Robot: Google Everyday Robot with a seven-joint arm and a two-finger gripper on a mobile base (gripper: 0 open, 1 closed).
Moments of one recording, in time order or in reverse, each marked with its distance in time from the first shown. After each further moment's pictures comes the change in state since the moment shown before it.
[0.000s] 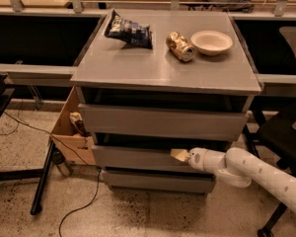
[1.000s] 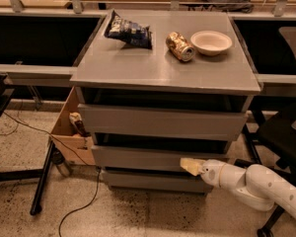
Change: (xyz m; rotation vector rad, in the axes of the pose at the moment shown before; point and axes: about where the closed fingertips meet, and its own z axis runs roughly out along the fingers) arm 0.023 0.039 -0.077 -0.009 -0.077 -0.162
